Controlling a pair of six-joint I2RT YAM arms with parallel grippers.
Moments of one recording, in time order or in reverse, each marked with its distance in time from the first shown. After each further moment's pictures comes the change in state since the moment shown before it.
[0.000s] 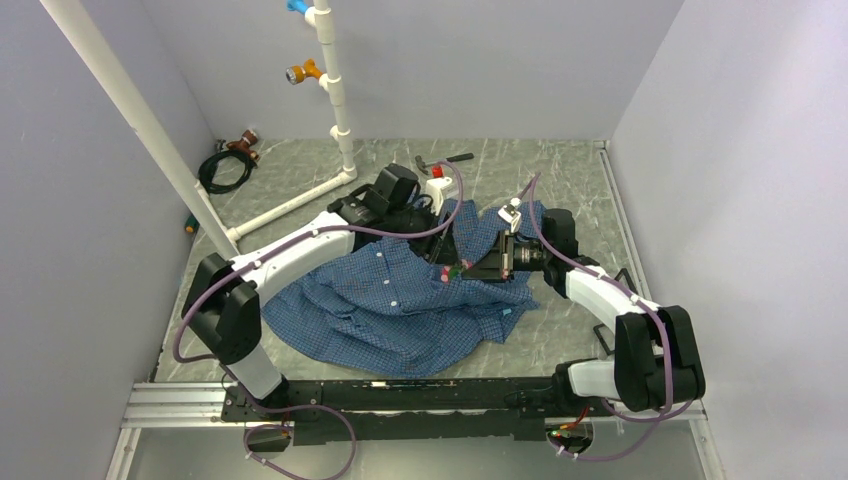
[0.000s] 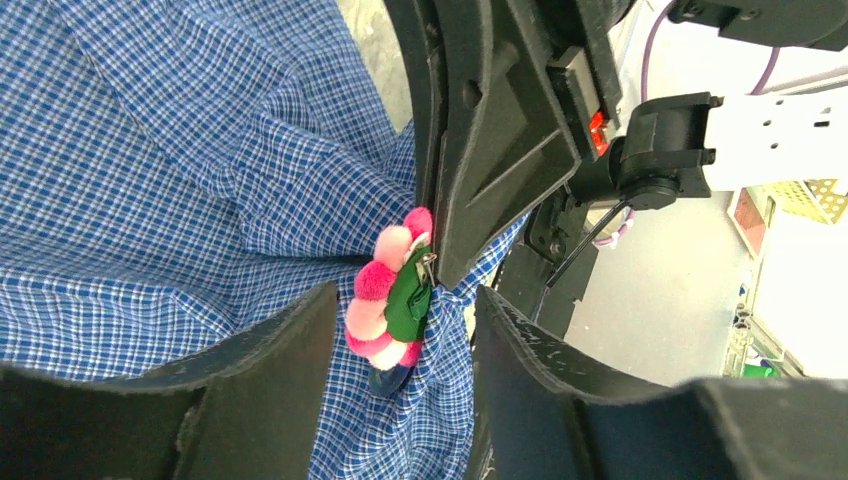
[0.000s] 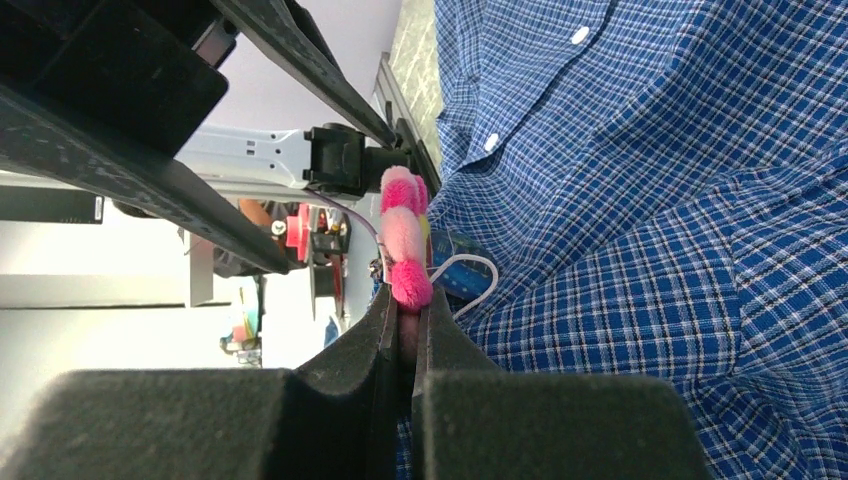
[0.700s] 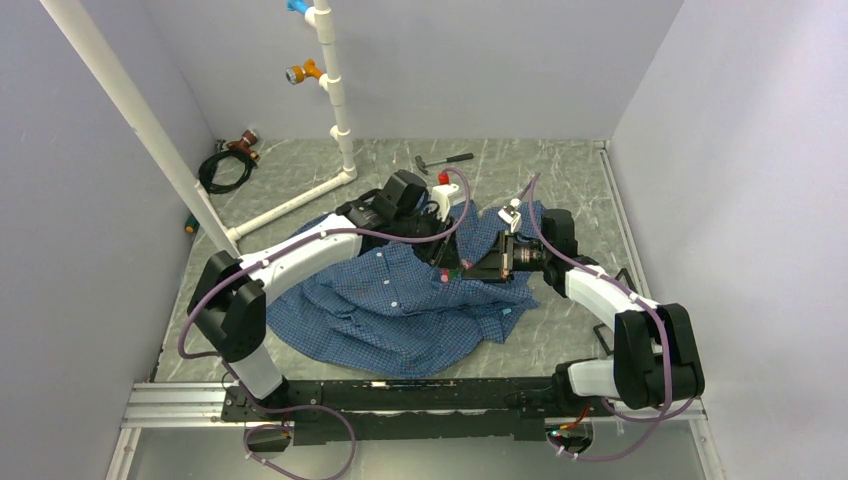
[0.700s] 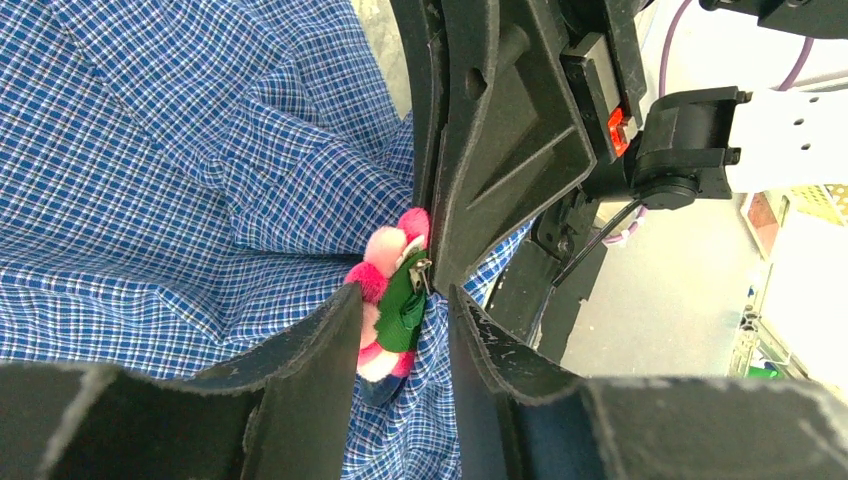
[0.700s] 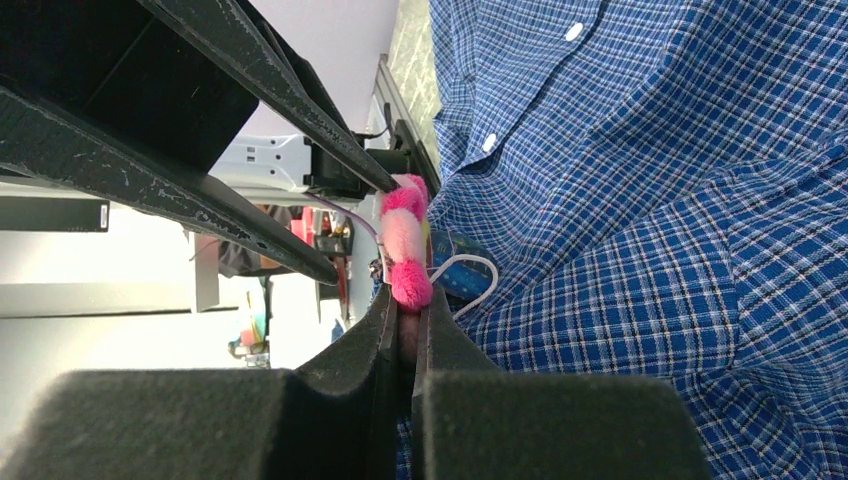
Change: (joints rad) left arm -0.036 0.030 0.000 -0.014 -0.044 -0.023; right arm -0.001 0.011 0.001 -0.004 0.012 0.013
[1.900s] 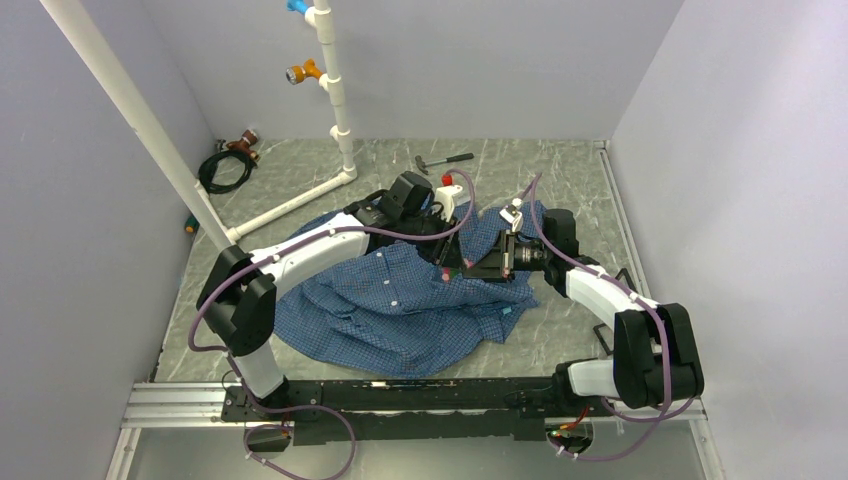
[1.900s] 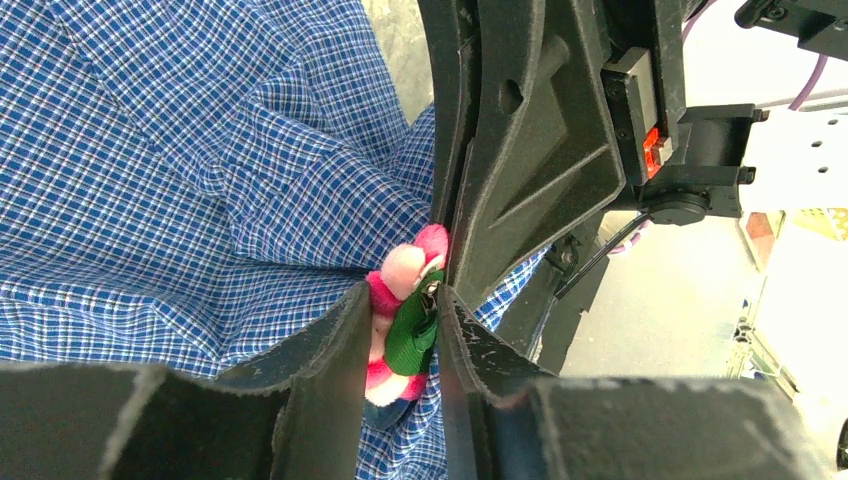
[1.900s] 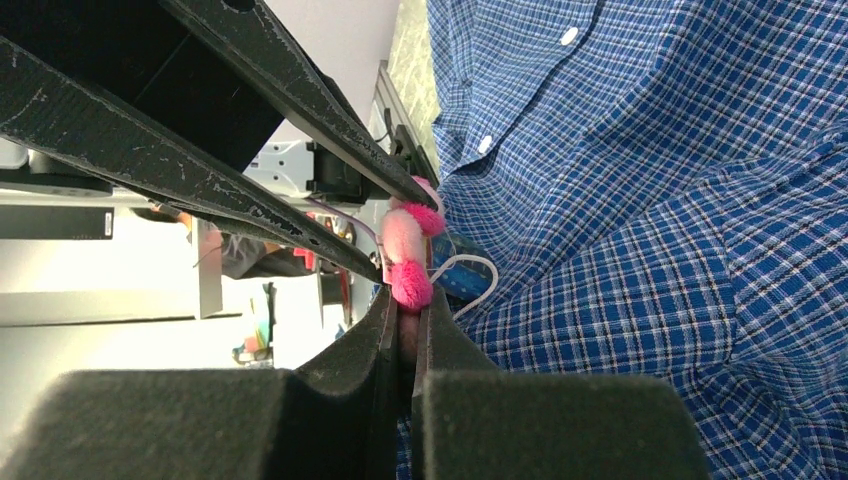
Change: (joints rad) left arm -0.010 0.050 0.015 0.019 -0.014 -0.036; right arm -0.010 0.002 -0.001 0.008 0.000 0.012
